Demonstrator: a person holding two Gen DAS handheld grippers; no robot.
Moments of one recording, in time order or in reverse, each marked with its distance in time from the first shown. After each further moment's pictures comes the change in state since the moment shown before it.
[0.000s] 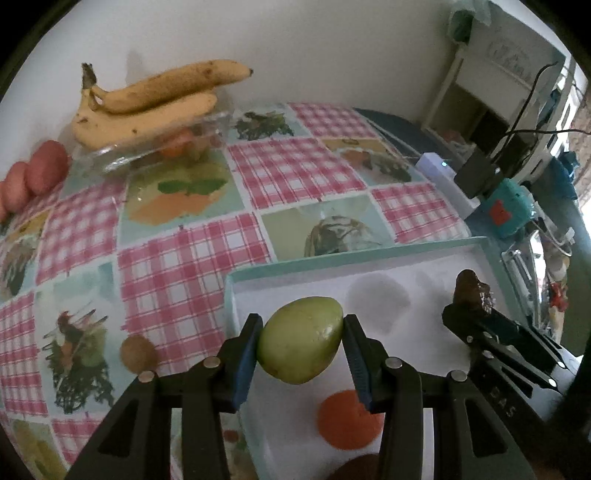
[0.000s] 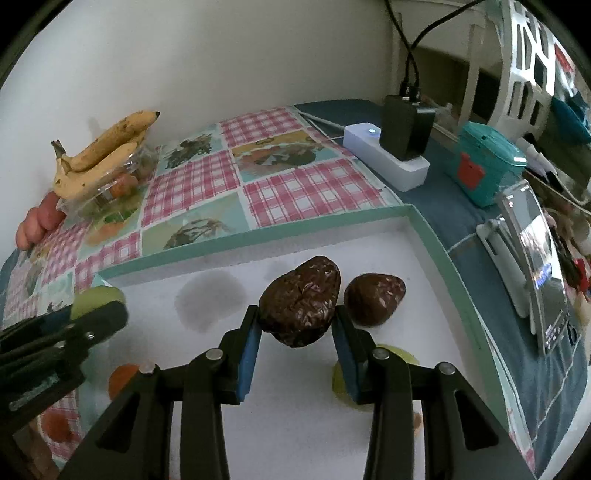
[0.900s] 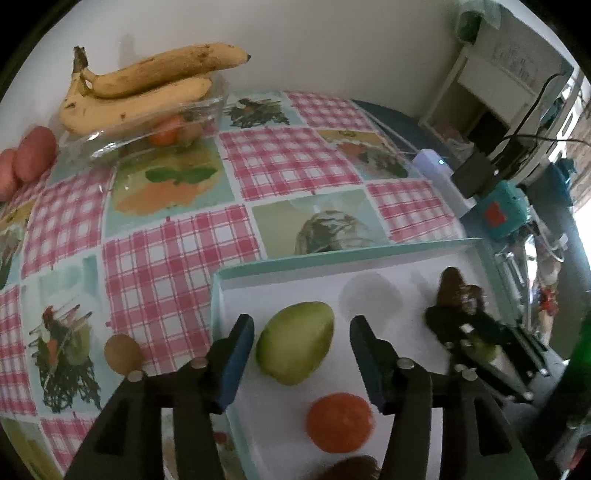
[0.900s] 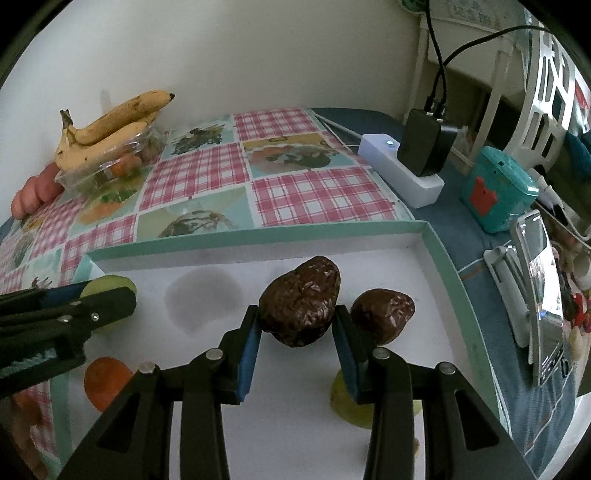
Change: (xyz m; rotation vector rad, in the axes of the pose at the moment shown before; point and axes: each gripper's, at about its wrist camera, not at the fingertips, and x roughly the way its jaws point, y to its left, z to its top) left arm 0.000 0.001 0.004 -0.034 0.042 -0.063; right arm 0.010 0.011 -0.002 -0.120 -0.023 -0.025
